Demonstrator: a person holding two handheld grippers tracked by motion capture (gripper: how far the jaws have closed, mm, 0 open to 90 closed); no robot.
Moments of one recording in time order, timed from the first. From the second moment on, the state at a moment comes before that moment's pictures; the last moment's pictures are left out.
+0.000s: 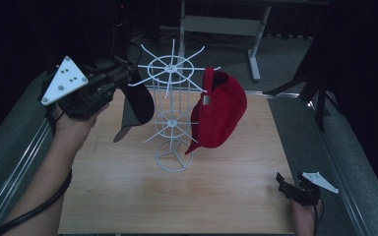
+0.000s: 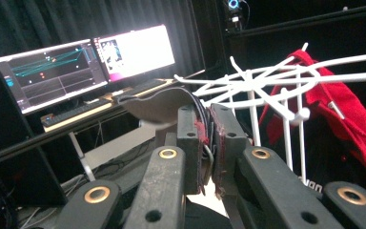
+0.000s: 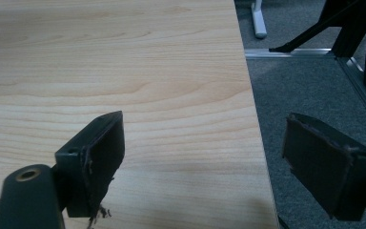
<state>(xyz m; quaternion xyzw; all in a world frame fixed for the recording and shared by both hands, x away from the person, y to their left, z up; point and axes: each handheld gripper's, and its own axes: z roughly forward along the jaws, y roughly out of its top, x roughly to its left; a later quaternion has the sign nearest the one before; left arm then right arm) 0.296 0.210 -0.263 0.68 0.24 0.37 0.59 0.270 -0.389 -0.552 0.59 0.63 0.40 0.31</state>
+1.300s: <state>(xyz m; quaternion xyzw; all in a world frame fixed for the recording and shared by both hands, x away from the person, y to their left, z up) 0.276 0.242 -0.306 0.68 0.27 0.34 0.59 0.270 -0.389 -0.552 0.59 0.63 0.40 0.31</state>
